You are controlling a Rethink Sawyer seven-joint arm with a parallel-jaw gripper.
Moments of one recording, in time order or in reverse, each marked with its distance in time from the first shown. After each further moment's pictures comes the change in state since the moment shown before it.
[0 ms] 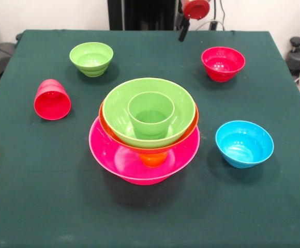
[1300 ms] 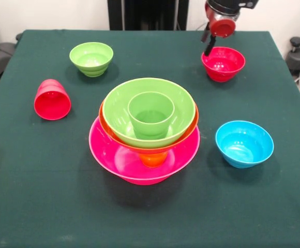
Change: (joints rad) arm 0.121 0.093 0.047 0.001 0.151 -0.046 0.066
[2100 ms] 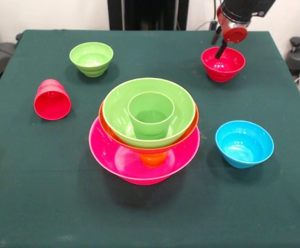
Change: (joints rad) arm 0.101 0.087 0.009 -0.007 0.048 0.000 0.023
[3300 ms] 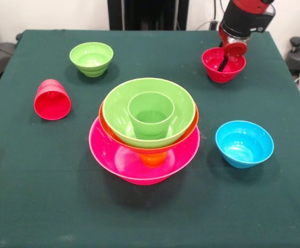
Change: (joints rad) arm -0.080 0.012 0.120 0.012 0.063 -0.121 0.000
